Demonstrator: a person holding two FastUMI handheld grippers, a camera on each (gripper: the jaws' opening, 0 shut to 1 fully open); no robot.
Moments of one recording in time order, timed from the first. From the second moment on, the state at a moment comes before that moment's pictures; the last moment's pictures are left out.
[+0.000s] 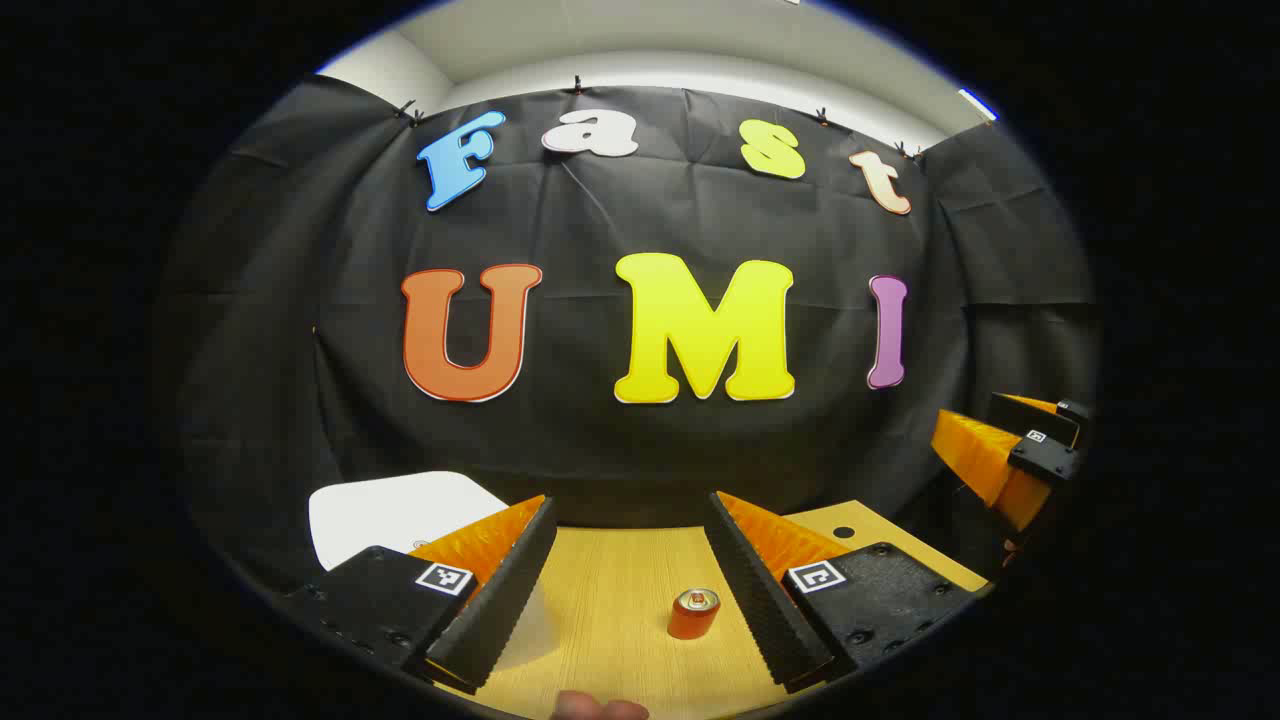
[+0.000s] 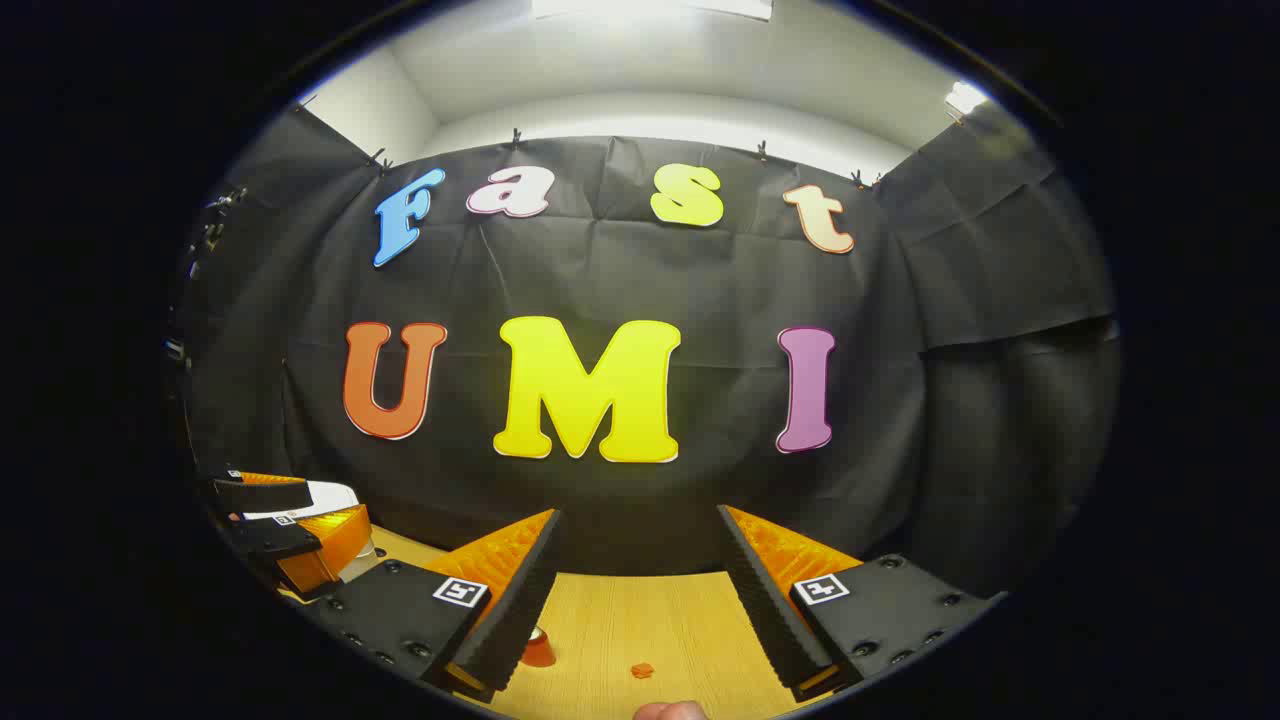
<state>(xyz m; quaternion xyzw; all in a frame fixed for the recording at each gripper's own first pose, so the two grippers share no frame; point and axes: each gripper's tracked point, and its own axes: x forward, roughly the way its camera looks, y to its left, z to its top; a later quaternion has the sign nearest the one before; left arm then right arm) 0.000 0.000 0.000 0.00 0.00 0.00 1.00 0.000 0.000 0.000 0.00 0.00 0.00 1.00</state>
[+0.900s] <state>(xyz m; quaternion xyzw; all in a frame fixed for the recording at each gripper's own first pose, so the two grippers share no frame) 0.003 -0.015 0.005 0.01 -0.01 0.01 1.00 0.019 -0.031 -0.007 0.03 0.00 -0.02 1.00</state>
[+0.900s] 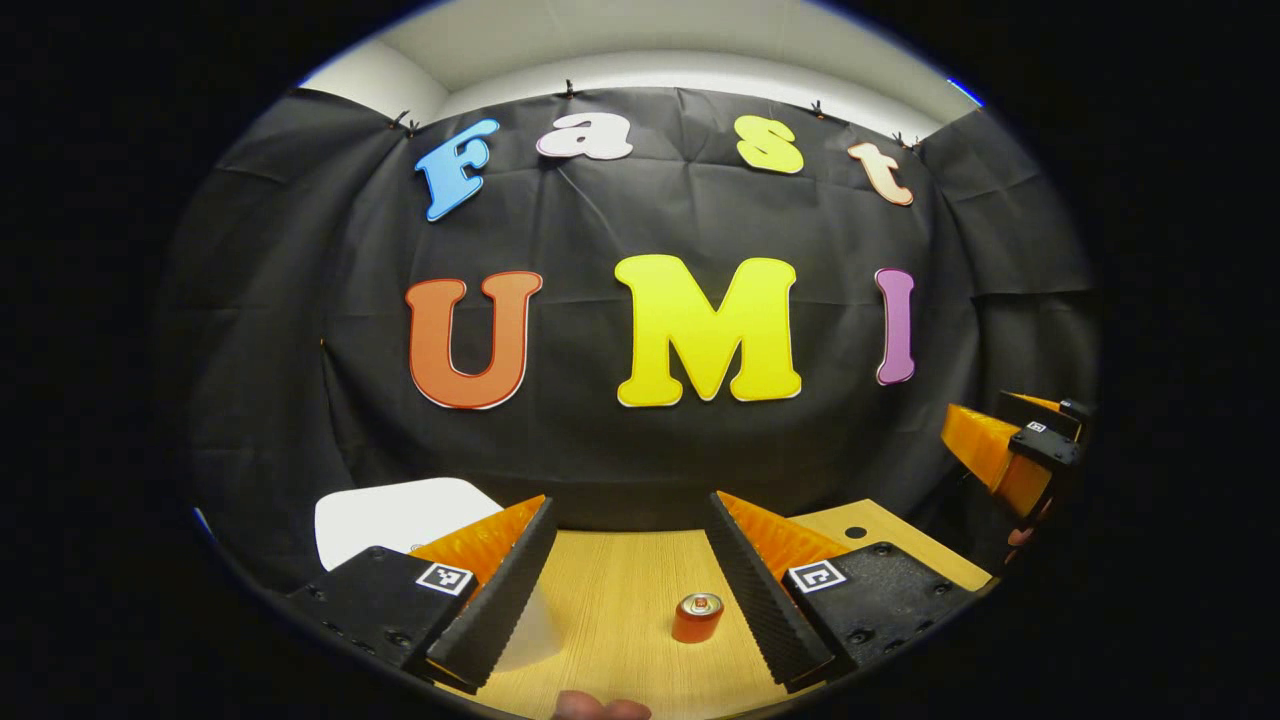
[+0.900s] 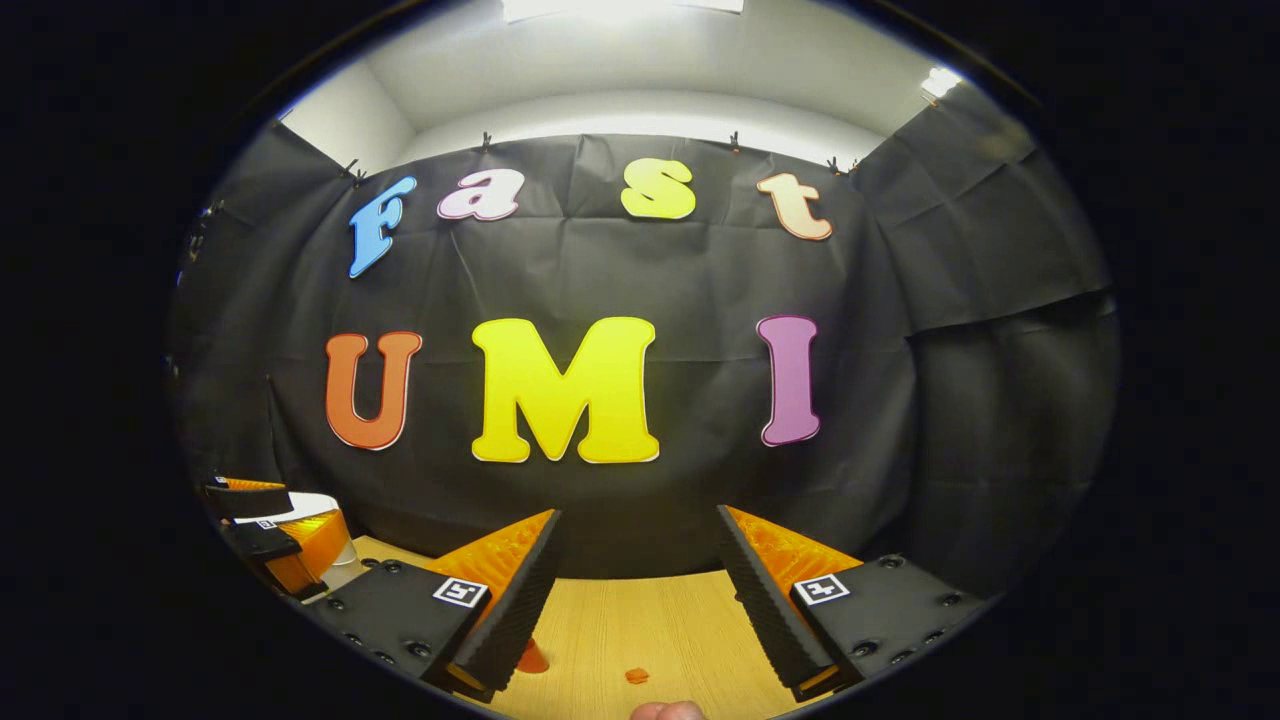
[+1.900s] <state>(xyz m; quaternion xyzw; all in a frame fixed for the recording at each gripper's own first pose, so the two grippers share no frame) 0.024 0.110 0.028 0.00 -0.01 0.23 0.97 0.042 -0.052 -0.012 0.04 0.02 0.03 1.00</state>
